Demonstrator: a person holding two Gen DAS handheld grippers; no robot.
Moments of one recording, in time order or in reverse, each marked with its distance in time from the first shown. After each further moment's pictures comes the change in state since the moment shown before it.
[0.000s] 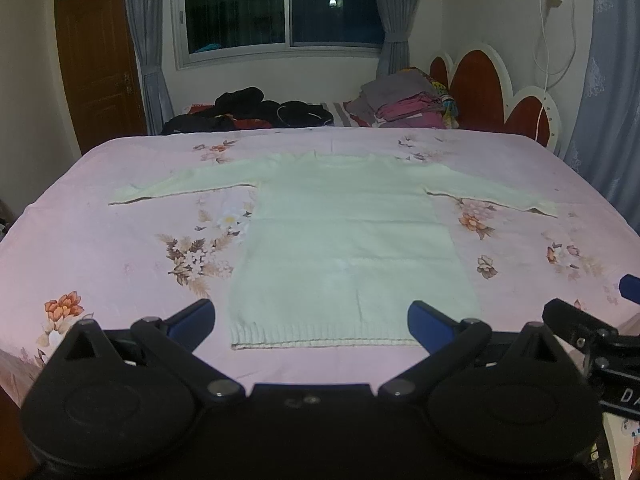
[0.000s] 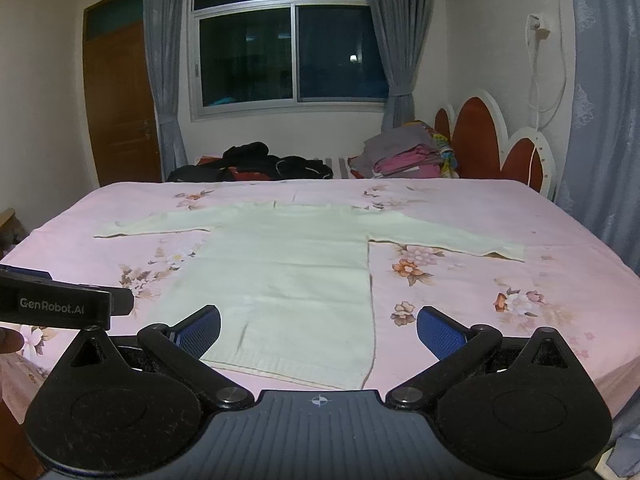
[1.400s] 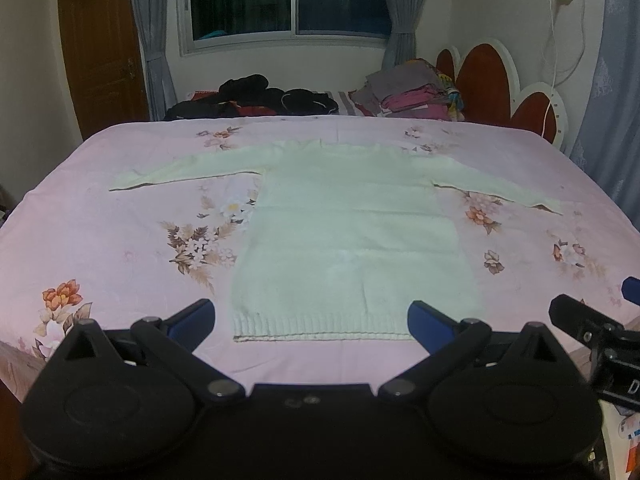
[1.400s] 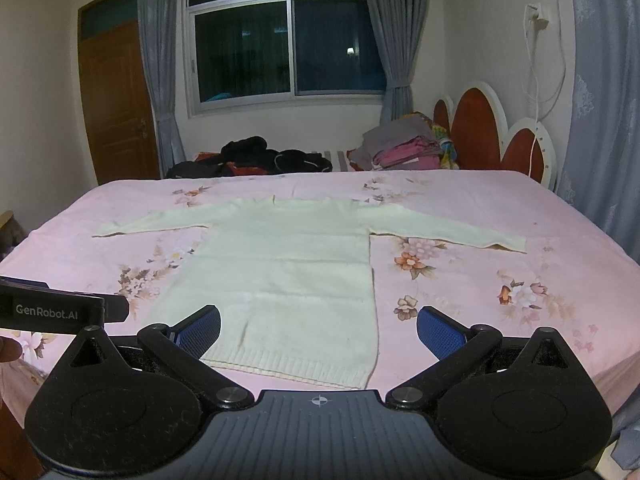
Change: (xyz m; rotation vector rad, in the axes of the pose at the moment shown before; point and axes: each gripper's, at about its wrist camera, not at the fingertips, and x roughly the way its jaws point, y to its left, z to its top) left arm 0.010 0.010 0.002 -0.027 0.042 -0.001; right arm 0.010 -0.002 -0.001 0.021 0.021 0.001
